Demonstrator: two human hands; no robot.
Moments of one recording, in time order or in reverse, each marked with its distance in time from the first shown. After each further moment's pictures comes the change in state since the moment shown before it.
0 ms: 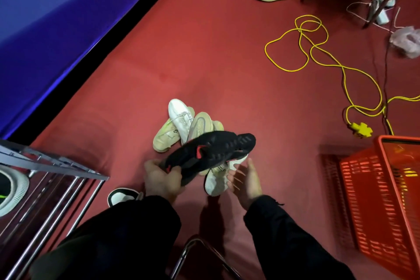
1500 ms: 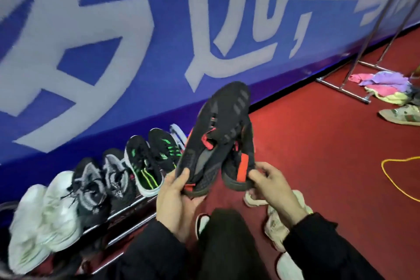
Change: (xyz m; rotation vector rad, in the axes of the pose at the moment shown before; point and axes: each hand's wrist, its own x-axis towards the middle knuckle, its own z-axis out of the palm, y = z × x) left_hand -0.159 0.045 -0.238 -1.019 -0.045 0.409; right_hand -0.246 -0.029 0.218 -0.909 -0.654 -0.663
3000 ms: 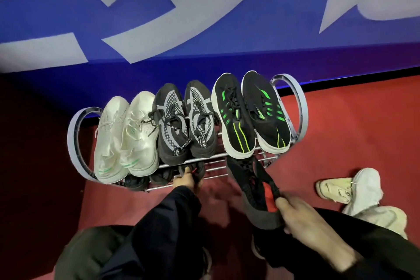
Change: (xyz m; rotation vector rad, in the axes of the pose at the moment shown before) left_hand 0.165 -0.099 -0.379 0.282 0.899 -0.446; right_hand 0.026 0.067 0.185 -0.819 -0.522 0.220
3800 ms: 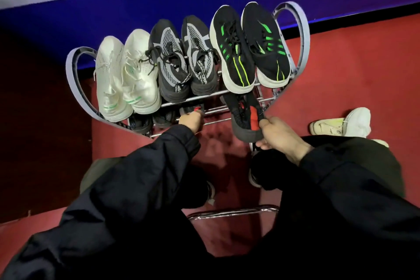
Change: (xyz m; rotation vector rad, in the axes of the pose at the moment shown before) left_hand -0.119 0.038 -0.025 0.178 -0.182 0.155; right_hand 0.021 -0.022 0.038 0.319 0.027 0.048
